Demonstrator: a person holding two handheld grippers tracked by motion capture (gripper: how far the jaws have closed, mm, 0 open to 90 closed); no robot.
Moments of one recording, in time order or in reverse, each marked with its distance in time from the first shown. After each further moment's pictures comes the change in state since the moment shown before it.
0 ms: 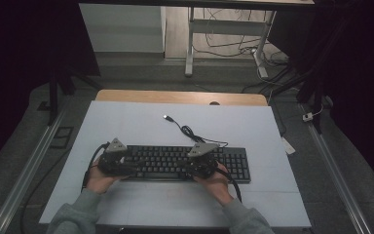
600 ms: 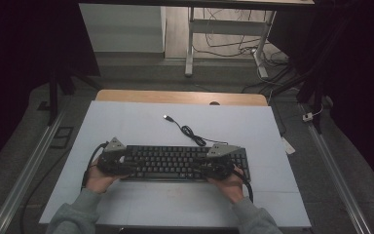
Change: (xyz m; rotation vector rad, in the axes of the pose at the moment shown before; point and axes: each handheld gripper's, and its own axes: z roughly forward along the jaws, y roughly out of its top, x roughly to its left) left arm 0.001 0.001 -0.002 -0.013 -0.005 -0.005; right arm -0.015 -0.023 -0.039 -0.067 -0.032 0.038
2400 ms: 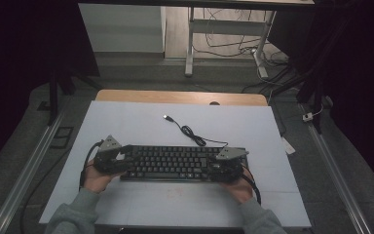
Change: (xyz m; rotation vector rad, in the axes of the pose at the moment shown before) left arm 0.001 0.003 -0.013 -0.087 0.012 -0.010; right arm -0.018 -0.031 -0.014 0.051 -0.142 0.037
